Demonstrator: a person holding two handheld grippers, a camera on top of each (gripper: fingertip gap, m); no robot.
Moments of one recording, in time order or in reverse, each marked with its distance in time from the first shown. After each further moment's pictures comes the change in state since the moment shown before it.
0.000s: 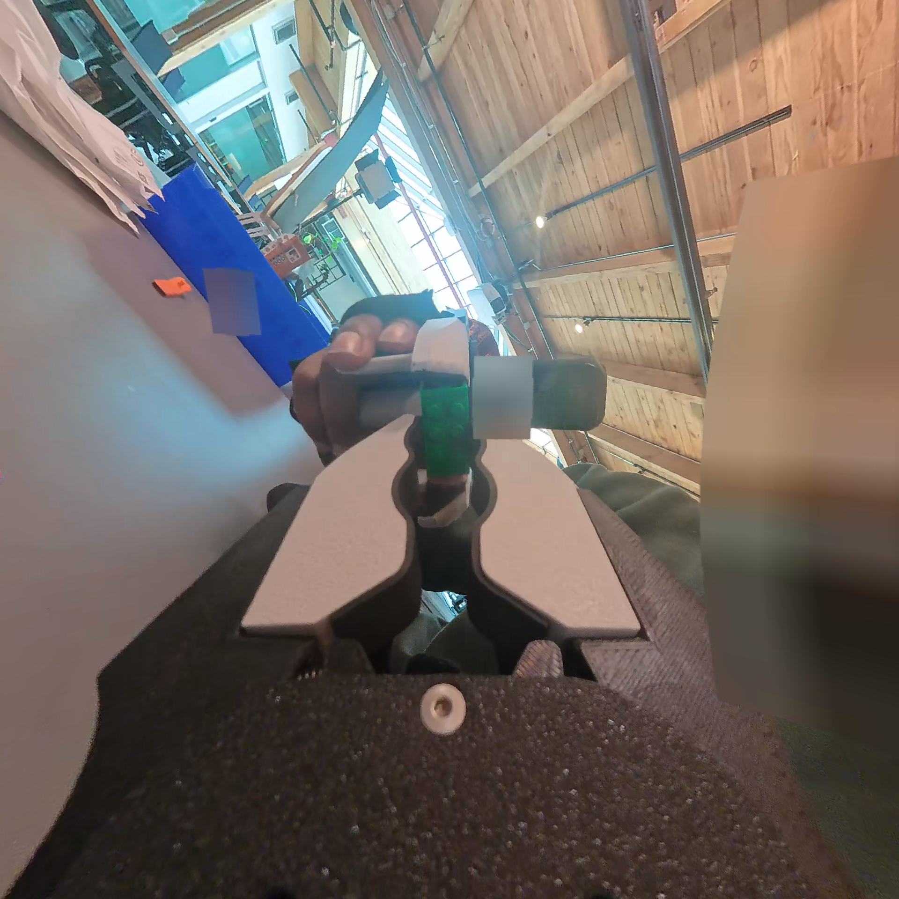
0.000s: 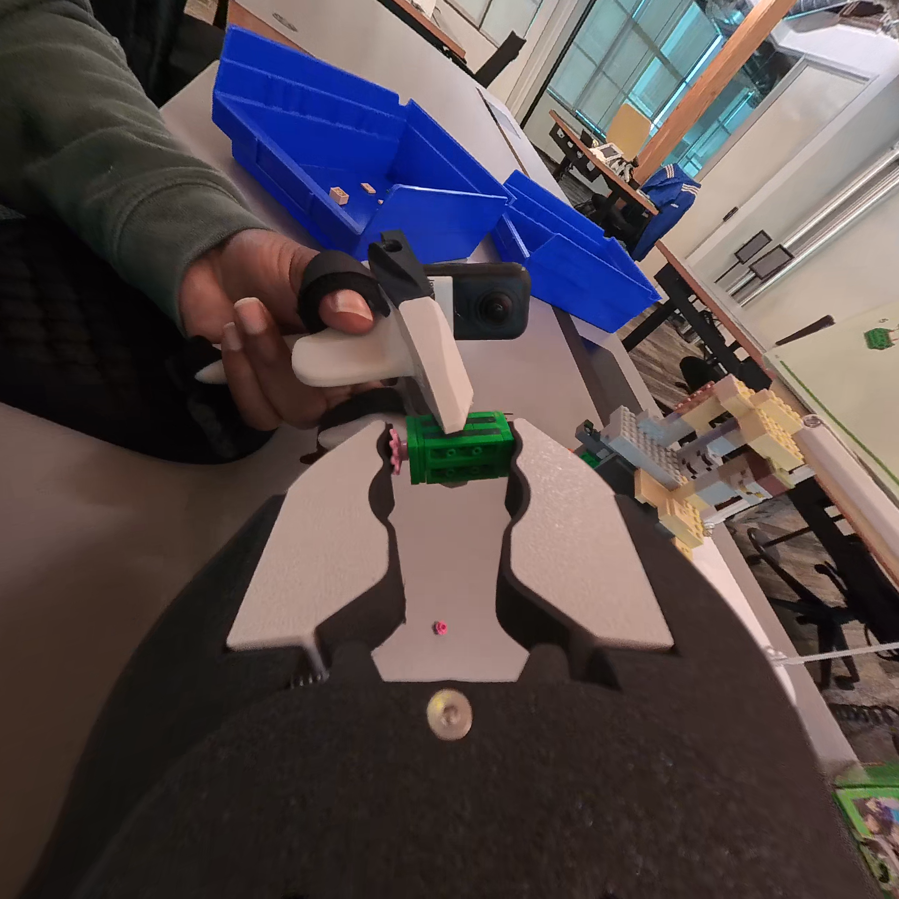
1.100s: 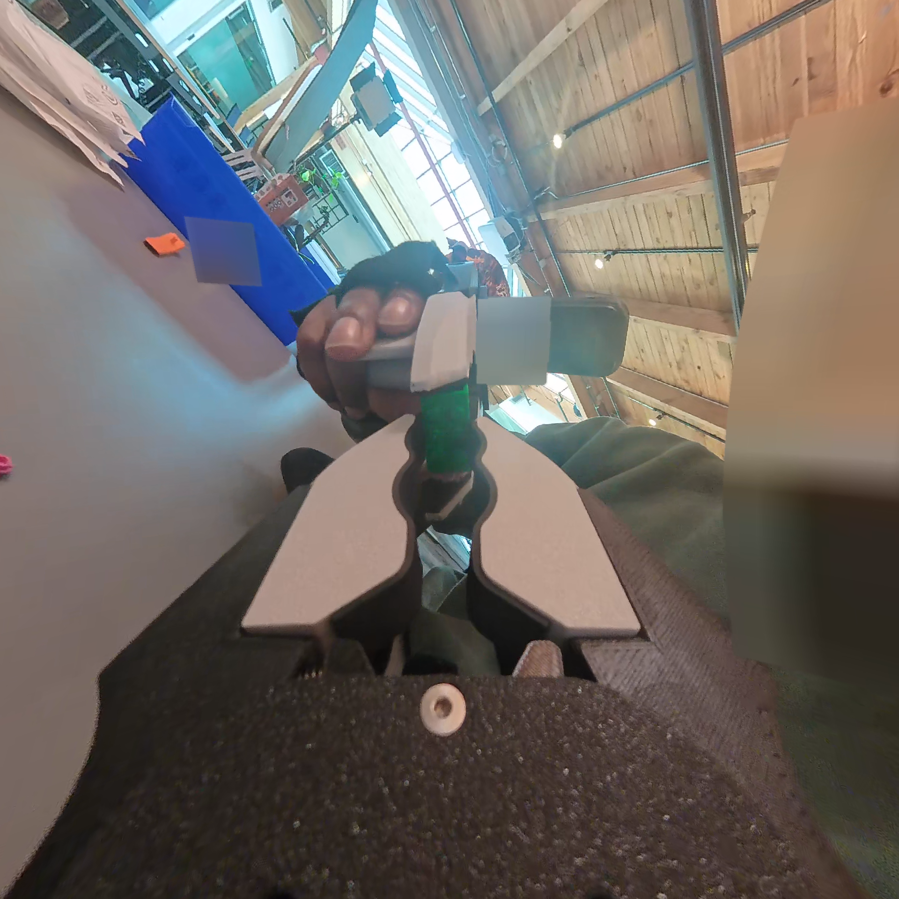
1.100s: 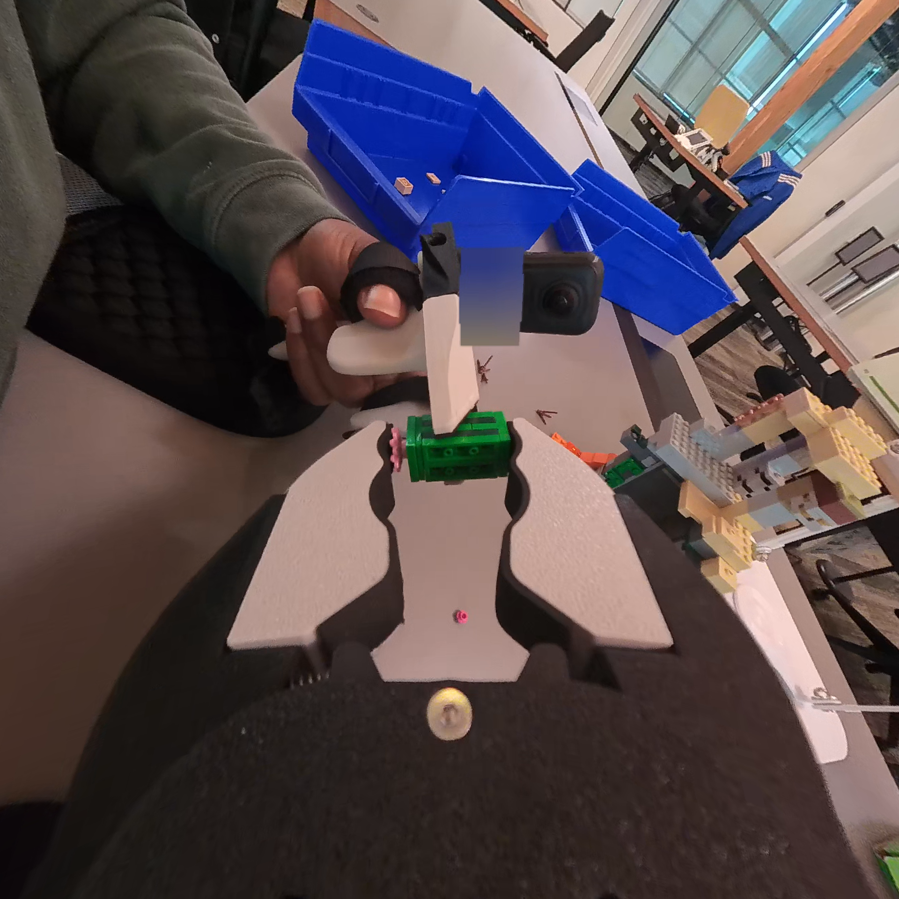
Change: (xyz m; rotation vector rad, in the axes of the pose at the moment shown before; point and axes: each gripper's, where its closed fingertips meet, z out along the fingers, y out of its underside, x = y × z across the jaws) left arm -0.002 0.012 -0.001 -0.133 -0.017 0.046; right arm -0.012 0.002 -0.004 -0.019 -0.148 -0.008
